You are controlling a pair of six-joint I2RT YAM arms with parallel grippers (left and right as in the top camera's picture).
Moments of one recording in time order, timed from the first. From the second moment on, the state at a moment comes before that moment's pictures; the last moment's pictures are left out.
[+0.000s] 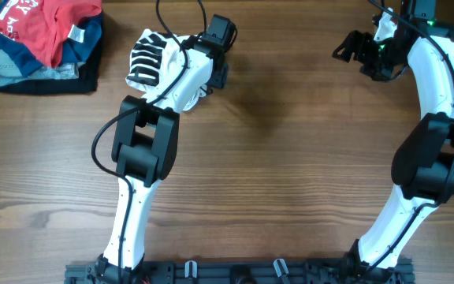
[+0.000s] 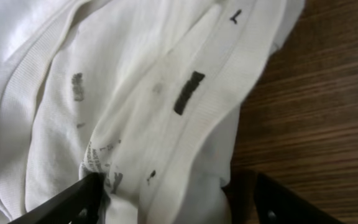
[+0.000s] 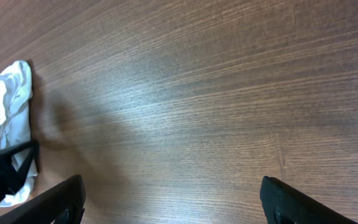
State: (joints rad) left arm -0.41 2.43 2.00 -0.80 -0.33 -0.07; right arm -0.19 2.12 1.85 -0.97 -0.41 0.17
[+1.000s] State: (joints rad) left arm -0.11 1.91 2.01 -0.43 -0.48 0.29; right arm -0.19 2.12 1.85 -1.00 -0.41 0.16
